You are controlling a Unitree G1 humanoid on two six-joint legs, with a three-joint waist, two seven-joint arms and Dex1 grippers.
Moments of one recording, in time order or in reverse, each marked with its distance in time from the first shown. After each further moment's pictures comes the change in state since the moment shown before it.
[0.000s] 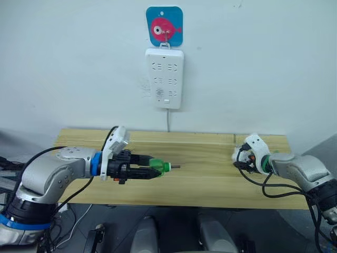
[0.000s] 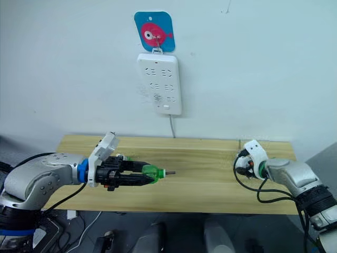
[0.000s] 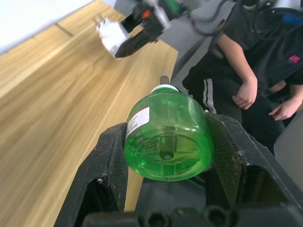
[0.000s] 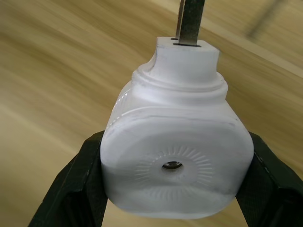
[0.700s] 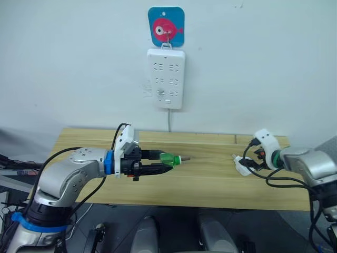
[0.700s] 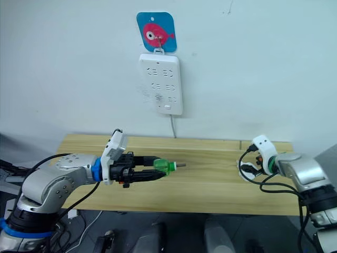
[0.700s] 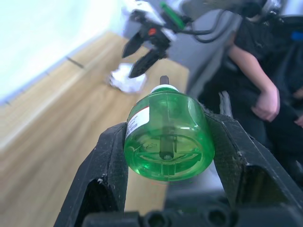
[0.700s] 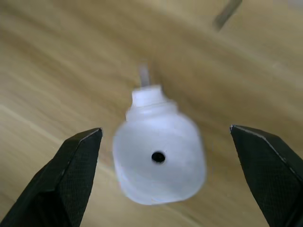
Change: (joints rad) left arm -0.004 -0.160 0.000 -0.026 0.071 -0.091 0.105; right arm 0.030 0.044 -0.285 -0.117 -0.154 0.162 0.236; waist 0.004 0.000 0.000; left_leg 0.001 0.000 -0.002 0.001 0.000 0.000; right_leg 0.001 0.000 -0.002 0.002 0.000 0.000
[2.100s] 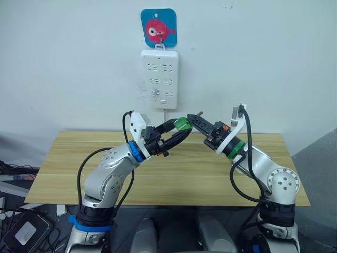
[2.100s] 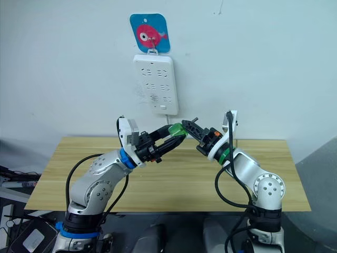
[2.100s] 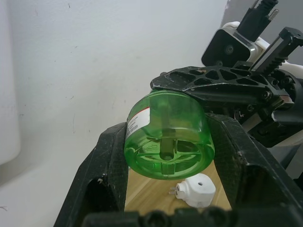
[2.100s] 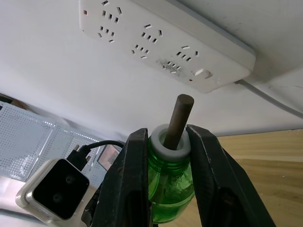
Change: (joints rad) left arm -0.006 -0.414 -0.011 0.020 0.155 -0.331 0.314; right arm 0.055 0.764 -0.282 -0.389 1.037 -0.038 -0.810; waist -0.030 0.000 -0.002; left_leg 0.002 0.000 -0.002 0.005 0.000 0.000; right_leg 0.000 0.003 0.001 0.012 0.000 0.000
